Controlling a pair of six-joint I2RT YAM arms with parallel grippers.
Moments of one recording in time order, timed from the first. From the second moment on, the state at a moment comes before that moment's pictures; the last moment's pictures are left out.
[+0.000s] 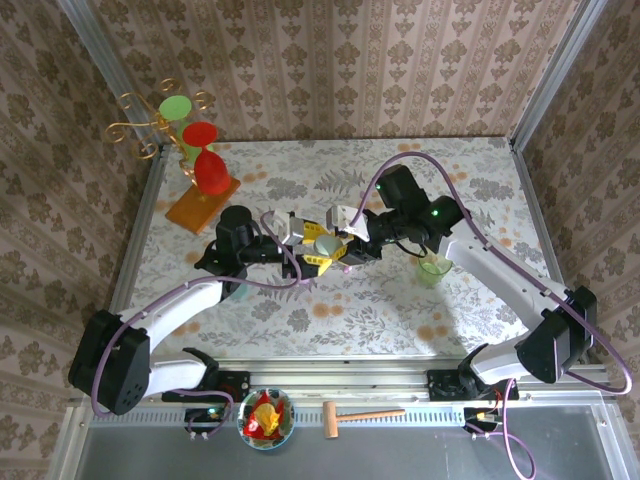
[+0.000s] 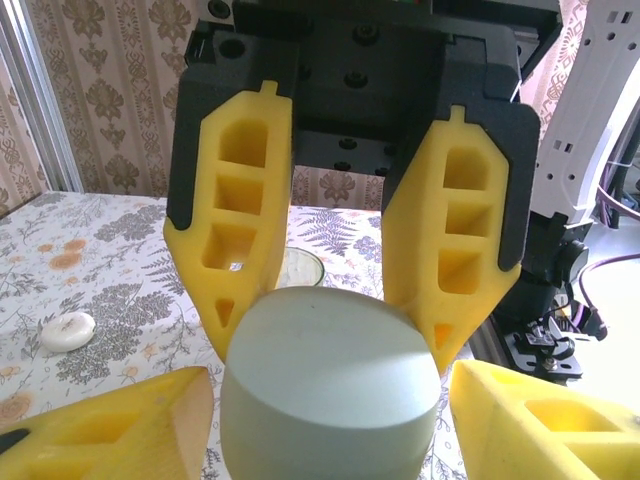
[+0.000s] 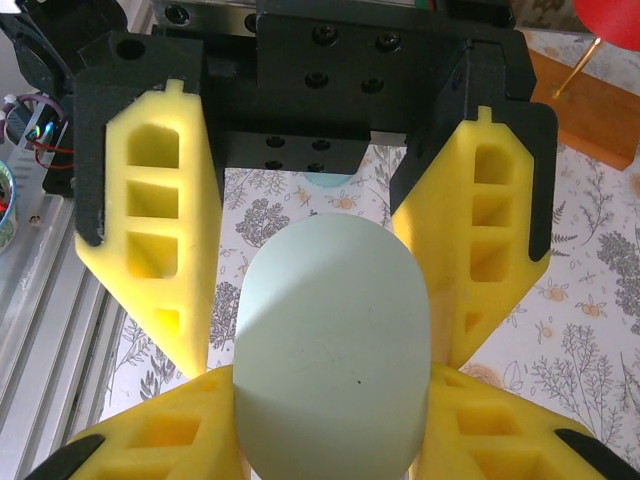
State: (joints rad) left arm -0.56 1.23 0.66 0.43 1.04 0.10; right arm 0.60 1.42 1.33 -0.75 -0.64 -0.75
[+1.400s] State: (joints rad) left arm -0.56 1.24 0.67 0.43 1.04 0.09; right arm 0.60 1.38 1.33 -0.74 -0.64 -0.75
